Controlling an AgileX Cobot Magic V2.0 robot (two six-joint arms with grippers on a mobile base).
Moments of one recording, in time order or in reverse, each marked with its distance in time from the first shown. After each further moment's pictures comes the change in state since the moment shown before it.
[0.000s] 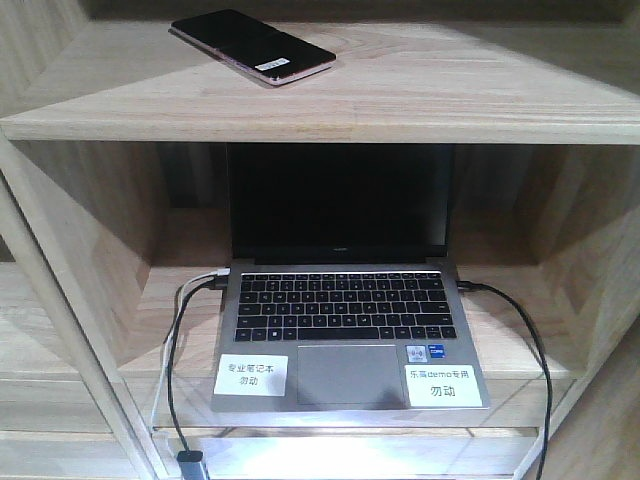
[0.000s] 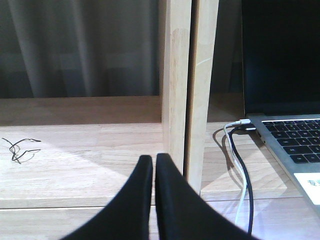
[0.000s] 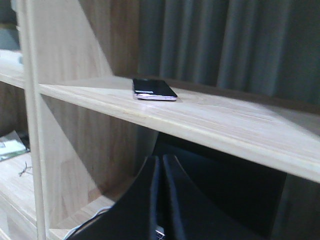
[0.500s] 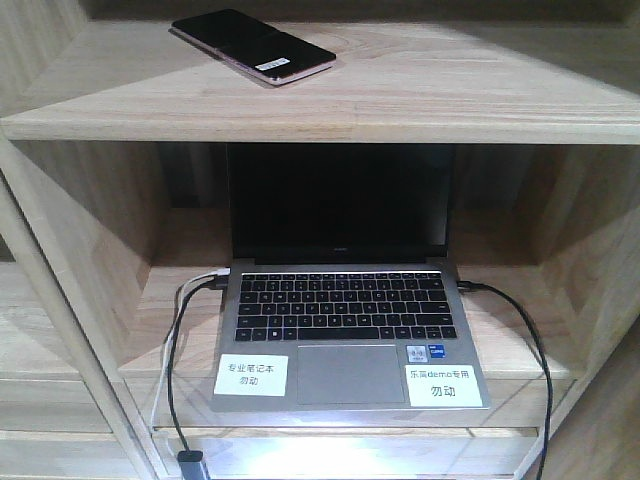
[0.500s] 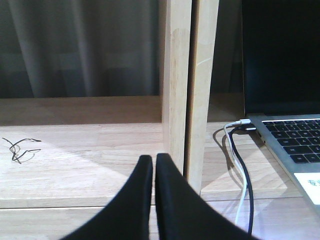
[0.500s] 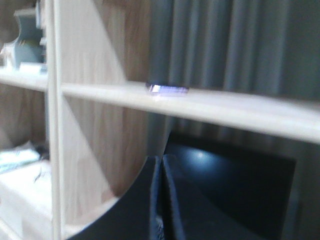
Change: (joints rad) left arm 0.000 0.000 0.000 0.000 0.000 0.000; right arm 0.000 -0.272 0.180 0.003 0.029 0.046
